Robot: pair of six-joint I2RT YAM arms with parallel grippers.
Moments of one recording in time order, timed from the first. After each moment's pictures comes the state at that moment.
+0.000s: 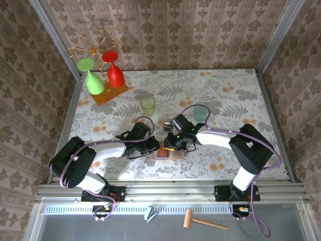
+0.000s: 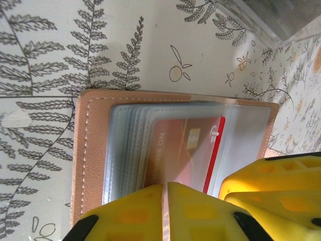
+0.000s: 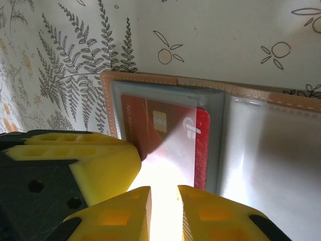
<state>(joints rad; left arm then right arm) -0.75 1.48 0.56 0.01 0.37 -1.05 0.72 1.69 0.90 -0.25 -0.40 0.92</state>
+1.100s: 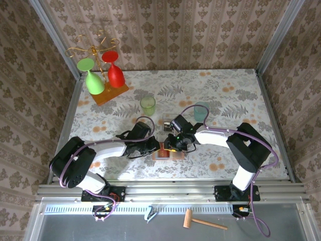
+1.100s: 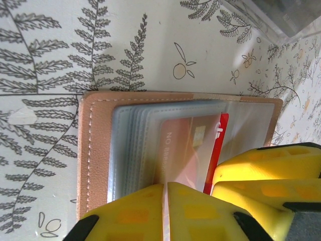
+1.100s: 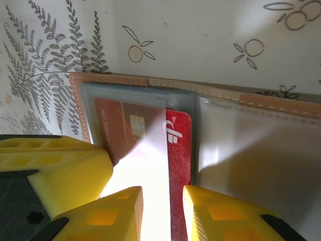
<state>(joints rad) -0.76 1.48 0.58 -0.03 0.36 -1.04 0.72 1.72 0.92 -0.30 -0.37 0.87</state>
